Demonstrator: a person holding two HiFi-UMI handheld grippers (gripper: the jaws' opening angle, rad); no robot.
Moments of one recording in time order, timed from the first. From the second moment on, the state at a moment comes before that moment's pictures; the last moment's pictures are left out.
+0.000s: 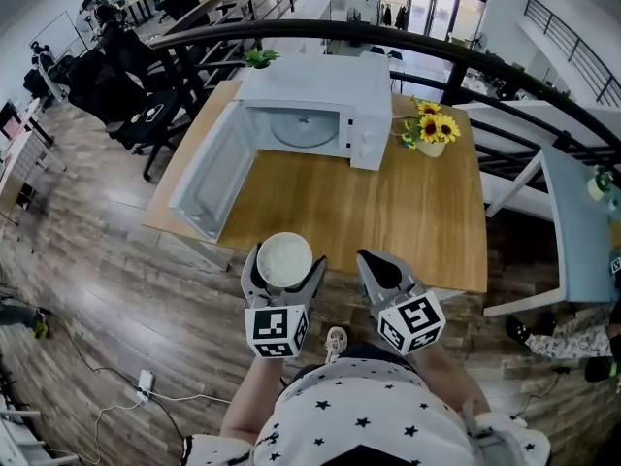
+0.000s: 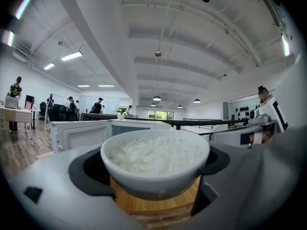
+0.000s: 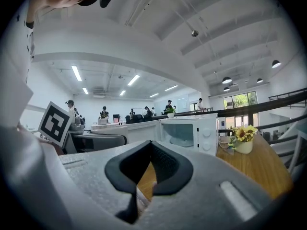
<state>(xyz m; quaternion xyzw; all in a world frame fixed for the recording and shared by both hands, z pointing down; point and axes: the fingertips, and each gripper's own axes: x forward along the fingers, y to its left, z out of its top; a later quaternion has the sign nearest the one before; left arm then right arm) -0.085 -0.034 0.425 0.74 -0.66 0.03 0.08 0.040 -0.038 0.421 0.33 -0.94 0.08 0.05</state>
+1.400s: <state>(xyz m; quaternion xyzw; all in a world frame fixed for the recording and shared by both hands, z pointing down) -0.123 -0.224 0.445 0.75 -0.66 0.04 0.08 0.007 -0.190 0.435 0.34 -0.94 0.08 0.07</state>
